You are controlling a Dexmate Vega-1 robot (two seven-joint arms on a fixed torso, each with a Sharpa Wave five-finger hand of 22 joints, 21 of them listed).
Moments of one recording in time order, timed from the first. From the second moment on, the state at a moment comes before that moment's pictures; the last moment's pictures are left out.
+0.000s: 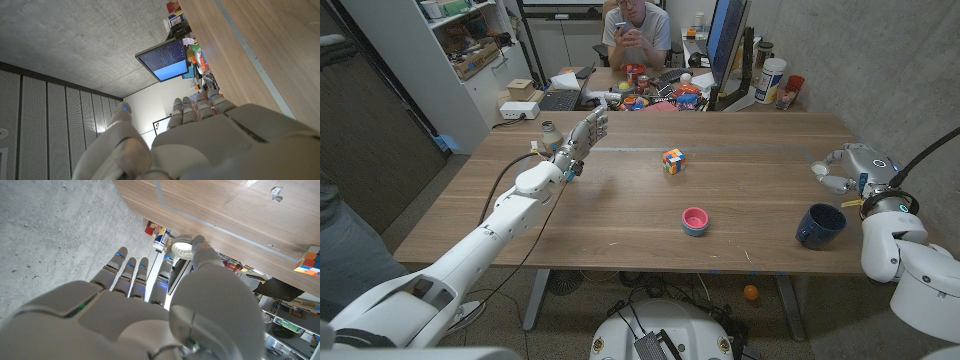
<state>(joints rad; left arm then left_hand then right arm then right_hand) 0.73 0.56 0.43 -1.35 -0.59 -0.17 -0.10 0.22 0.01 0.36 -0.11 0.19 0.09 0.09 0.19 0.17 0.00 0.04 0.21 0.20 -0.01 0.08 0.19 0.18 -0.02 0.08 0.20 0.18 -1.78 -1.22 0.07 -2.45 -0.35 -1.06 -0.50 0.80 -0.04 0.42 -0.15 0.28 0.76 -0.11 0.39 0.27 0.32 0.00 0.24 0.22 0.22 -0.01 0.24 0.21 0.30 0.03 0.21 0.17</state>
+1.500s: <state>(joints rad) 0.70 0.55 0.47 -1.37 -0.55 -0.13 -0.09 0.22 0.01 0.36 -0.11 0.19 0.09 0.10 0.19 0.17 0.00 0.05 0.21 0.20 -0.01 0.08 0.19 0.18 -0.02 0.09 0.20 0.18 -1.97 -0.87 0.12 -2.45 -0.75 -0.84 -0.30 0.79 -0.05 0.42 -0.15 0.27 0.77 -0.11 0.40 0.27 0.33 -0.01 0.23 0.22 0.24 -0.03 0.24 0.22 0.31 0.02 0.20 0.17</state>
